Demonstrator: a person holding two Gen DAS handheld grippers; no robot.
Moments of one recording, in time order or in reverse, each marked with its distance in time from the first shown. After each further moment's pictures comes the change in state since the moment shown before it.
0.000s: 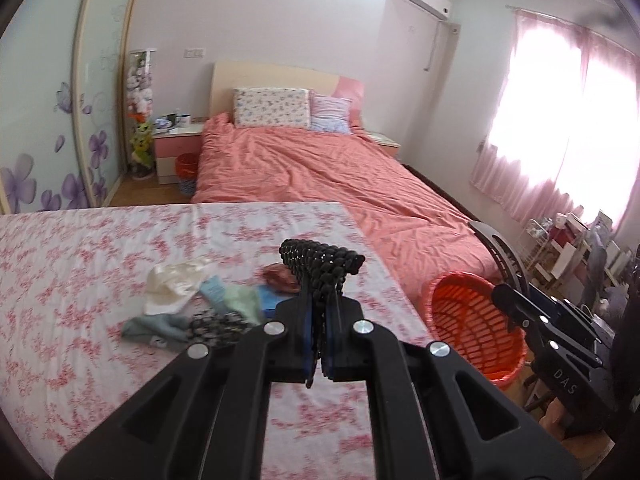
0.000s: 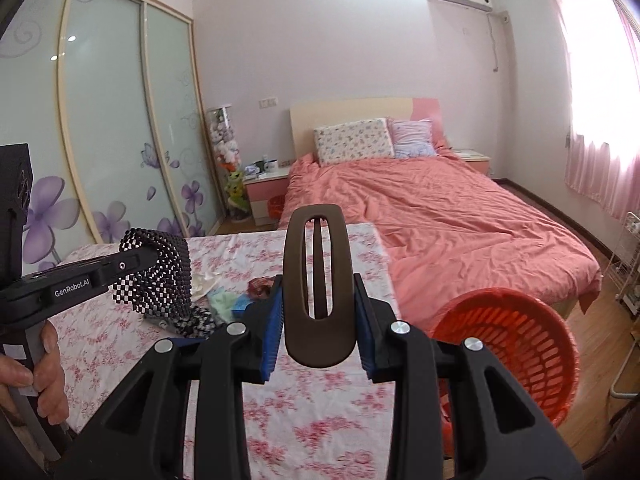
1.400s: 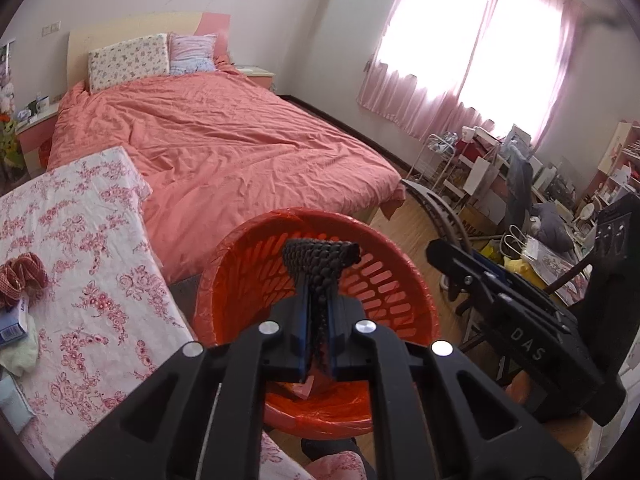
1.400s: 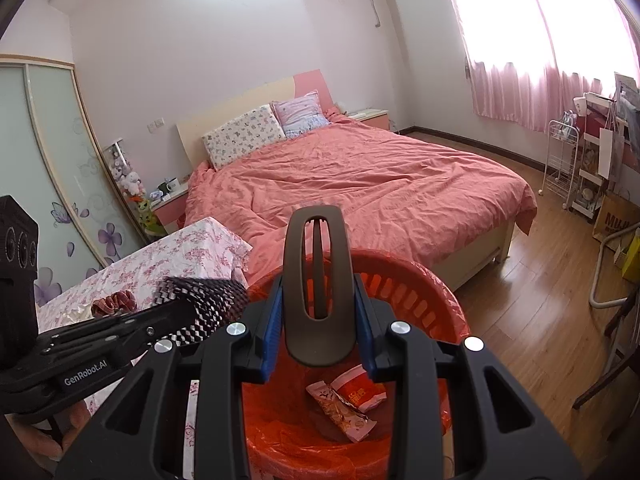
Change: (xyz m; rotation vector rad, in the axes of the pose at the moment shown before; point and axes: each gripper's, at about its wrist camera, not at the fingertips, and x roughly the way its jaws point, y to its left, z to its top) left arm 0.180 -0.219 -0.051 0.182 0.253 -0.363; right arm 0.017 -0.189 -0.044 0.292 0.045 -0.238
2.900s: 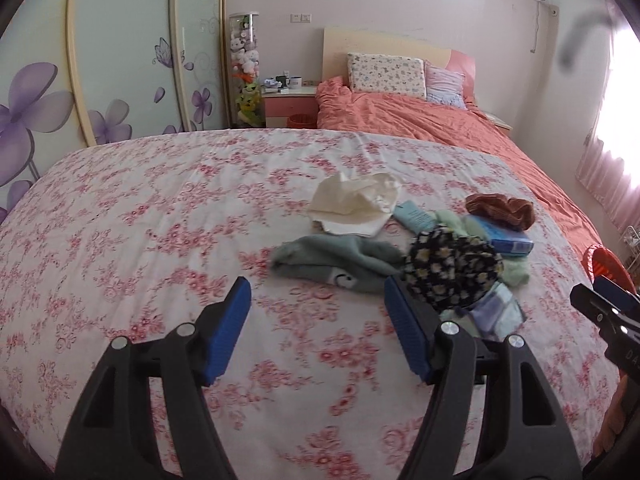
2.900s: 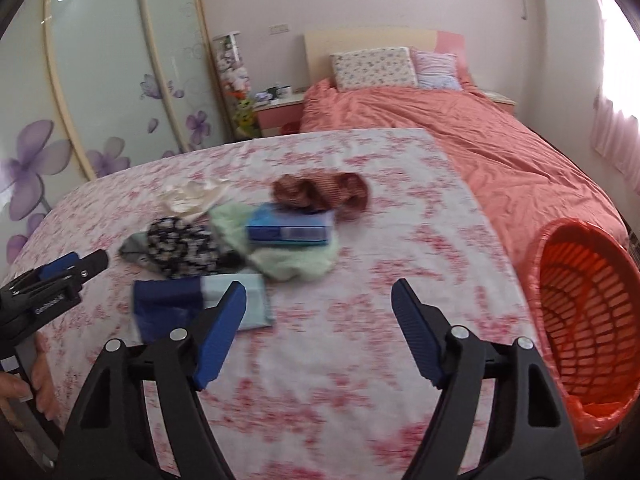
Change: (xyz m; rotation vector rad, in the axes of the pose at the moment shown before) left arm -0.241 0.293 -0.148 -0.370 -0.139 0.740; right arm 0.036 0.267 -0.096 -0.365 0.220 0.249
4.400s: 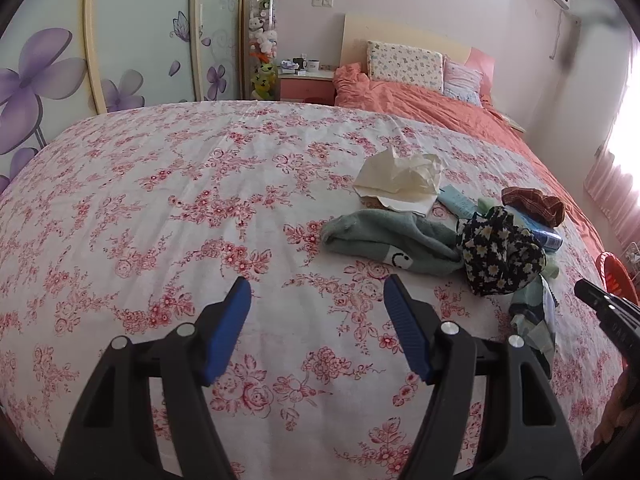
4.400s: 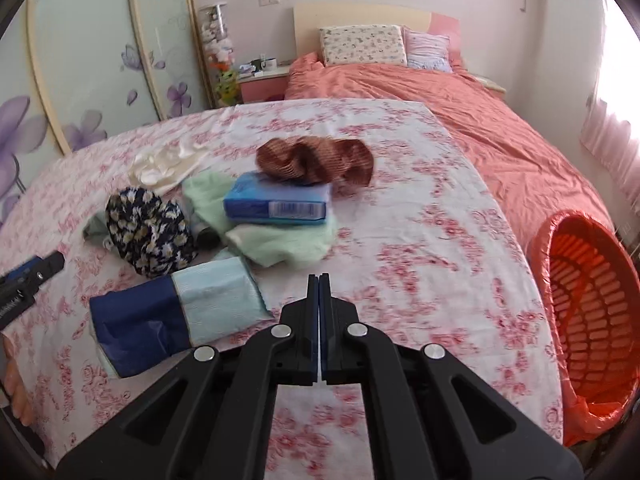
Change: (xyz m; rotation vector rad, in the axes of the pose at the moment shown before) left arm 0.015 0.032 -0.013 -0.068 0.056 0.003; right arm 0.027 0.001 0.001 0.012 0.096 -0.079
